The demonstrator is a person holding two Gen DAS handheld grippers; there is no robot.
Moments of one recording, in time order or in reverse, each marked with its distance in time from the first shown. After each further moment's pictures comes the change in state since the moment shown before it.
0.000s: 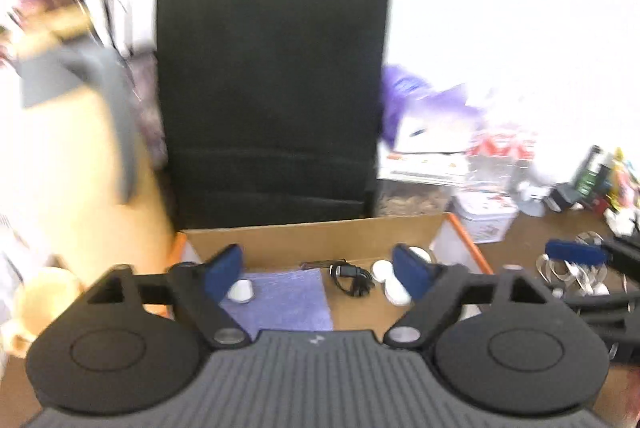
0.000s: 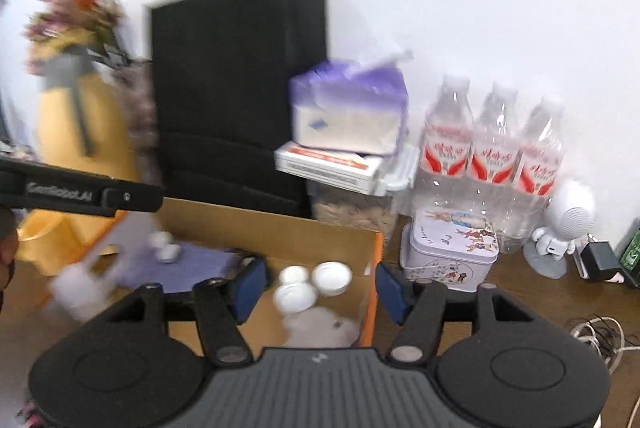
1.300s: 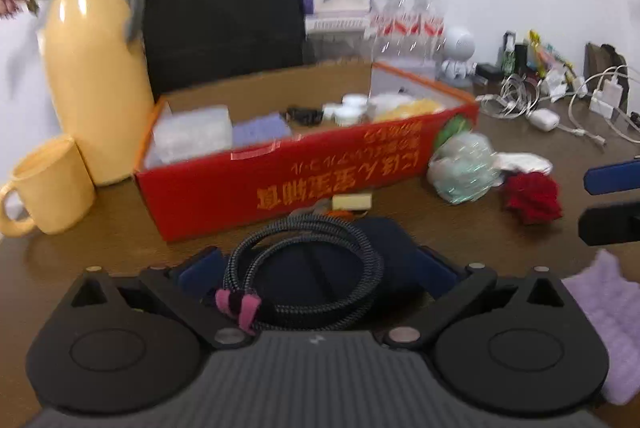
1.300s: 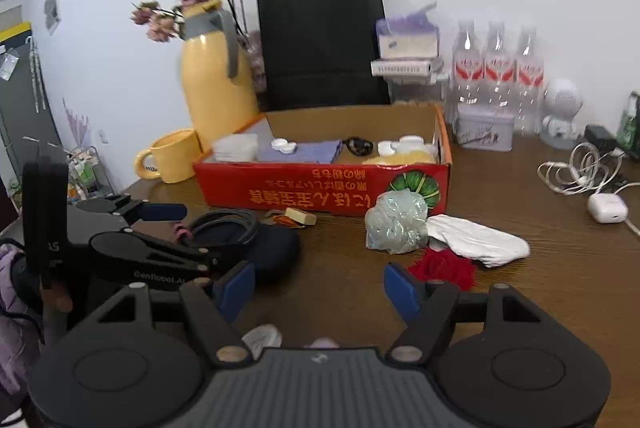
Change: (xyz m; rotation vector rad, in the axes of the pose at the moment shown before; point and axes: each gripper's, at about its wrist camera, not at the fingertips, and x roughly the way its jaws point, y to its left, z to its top) left arm -0.046 0.008 -0.202 0.170 0.028 -0.118; right arm -0.138 0.070 -0.178 0.088 -0.013 0.126
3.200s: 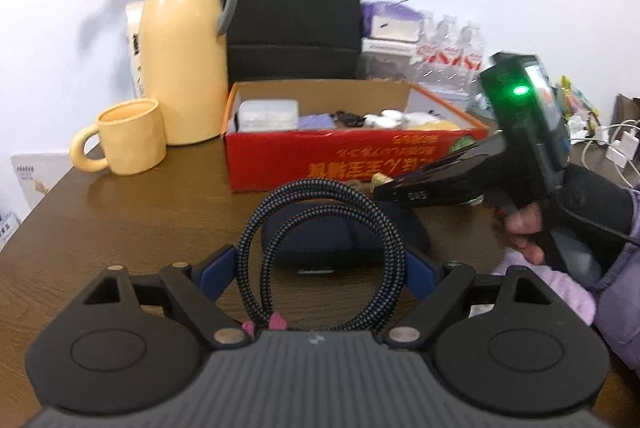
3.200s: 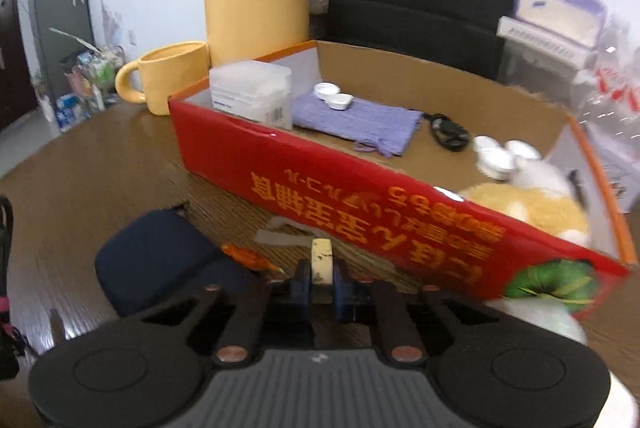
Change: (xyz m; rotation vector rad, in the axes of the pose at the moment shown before) left arm -0.095 0.003 -0.029 -0.167 -0.054 0.088; right arm 0.166 0.034 0.046 -0.279 0.180 0.053
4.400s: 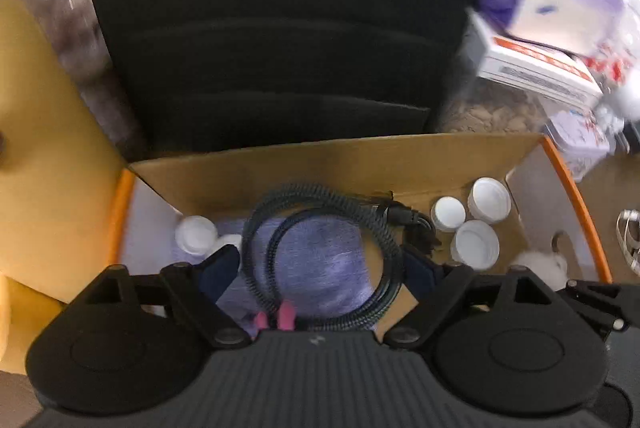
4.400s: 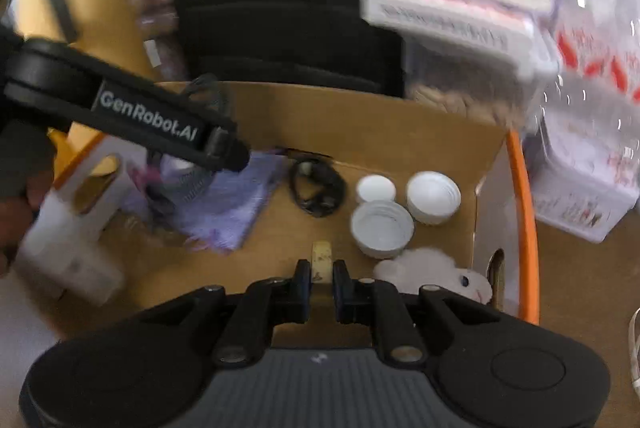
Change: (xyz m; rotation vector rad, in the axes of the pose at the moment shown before) left arm 0.346 0.019 0.231 -0.072 0.467 0.054; right arm 0.090 -0.124 0.099 0.237 0.161 -0.043
